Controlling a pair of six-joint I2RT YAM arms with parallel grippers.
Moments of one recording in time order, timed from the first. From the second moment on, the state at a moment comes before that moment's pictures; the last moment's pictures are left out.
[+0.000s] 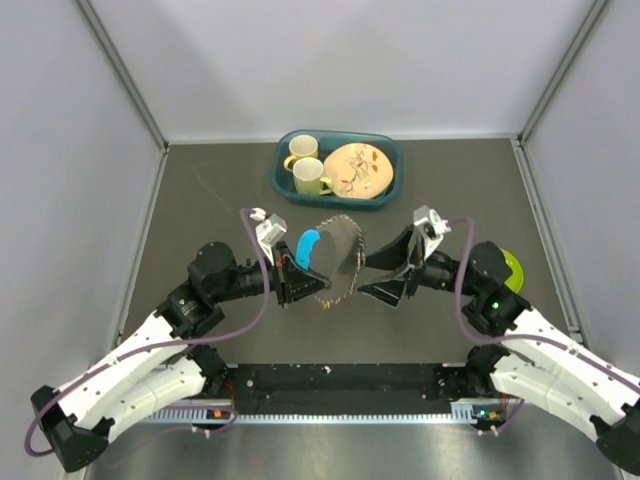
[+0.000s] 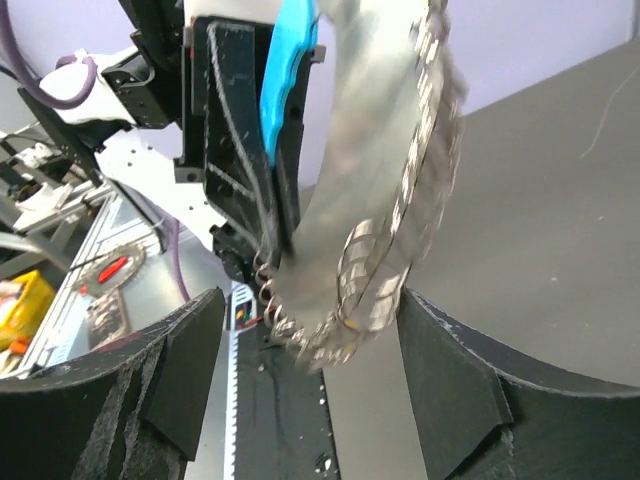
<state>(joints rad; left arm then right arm) -0.77 0.73 0.69 -0.01 0.60 -0.55 0.72 0.78 0.59 0.34 -0.66 0.49</state>
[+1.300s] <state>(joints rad) -0.77 0.62 0.70 0.20 0.39 -0.74 1.04 1.00 0.48 0.85 -0.38 0.24</state>
